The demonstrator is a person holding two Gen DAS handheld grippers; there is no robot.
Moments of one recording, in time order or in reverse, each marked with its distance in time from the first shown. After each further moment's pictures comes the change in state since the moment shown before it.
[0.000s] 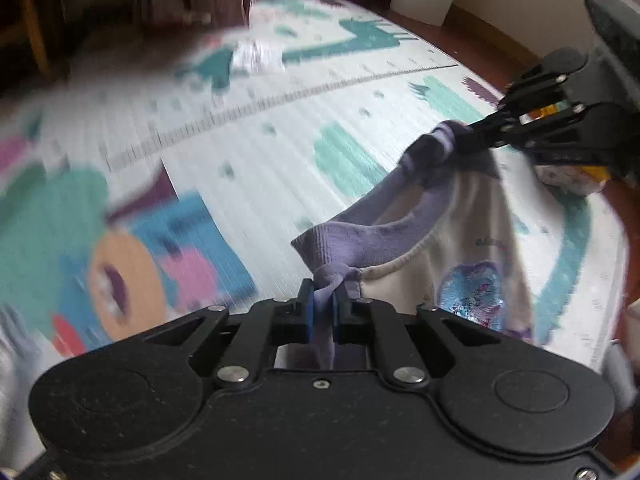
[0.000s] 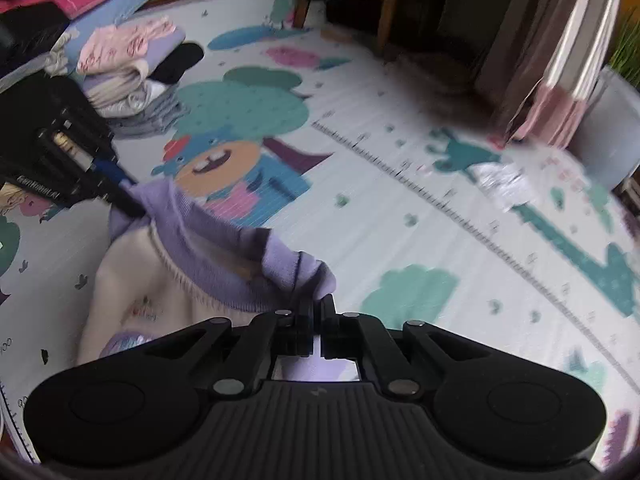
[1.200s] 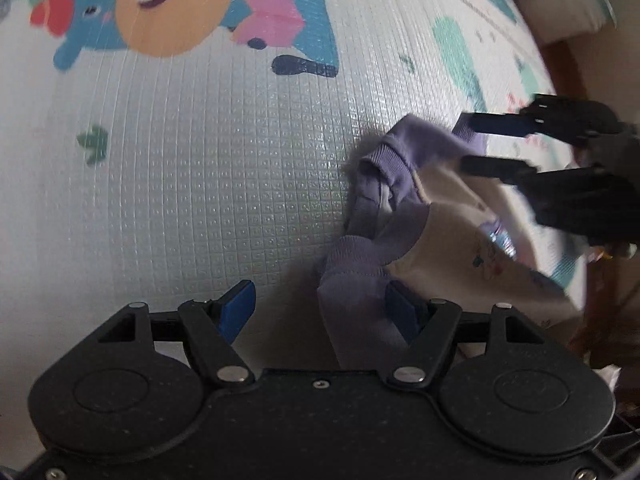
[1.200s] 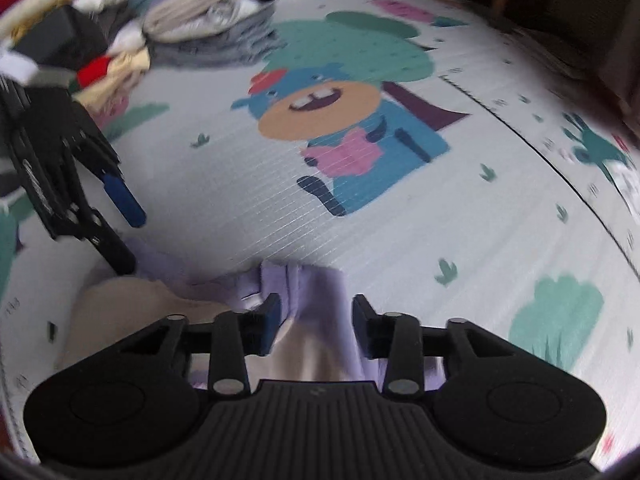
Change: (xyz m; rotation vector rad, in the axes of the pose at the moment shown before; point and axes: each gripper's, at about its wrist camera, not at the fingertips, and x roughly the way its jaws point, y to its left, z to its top) left arm 0.074 0.079 -0.156 -0.630 0.300 -0.192; right arm 0.140 0.086 -0.017 -0.149 0.112 0.248
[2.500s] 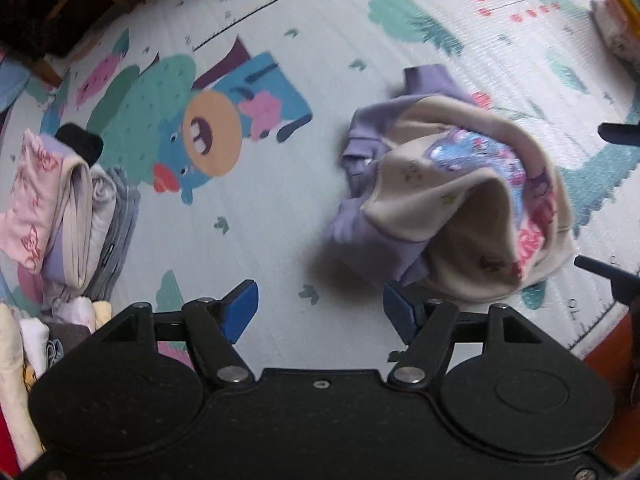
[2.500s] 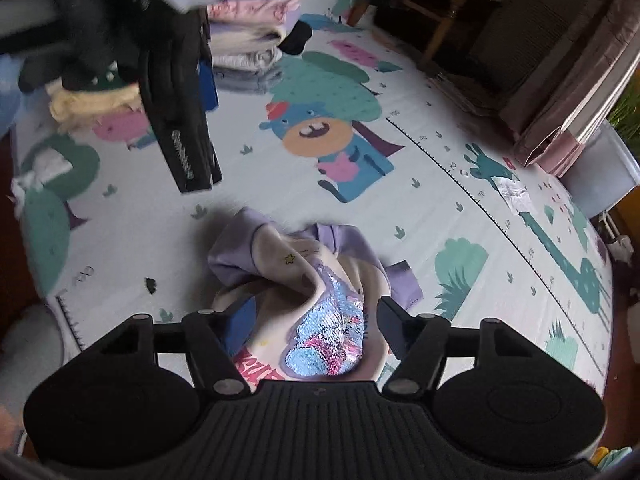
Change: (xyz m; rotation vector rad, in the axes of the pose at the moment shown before) left arm -0.095 -0.184 -0.062 0.504 -0.007 0.664; right arm -0.176 0.188 -0.046 0.017 -0.026 -0.355
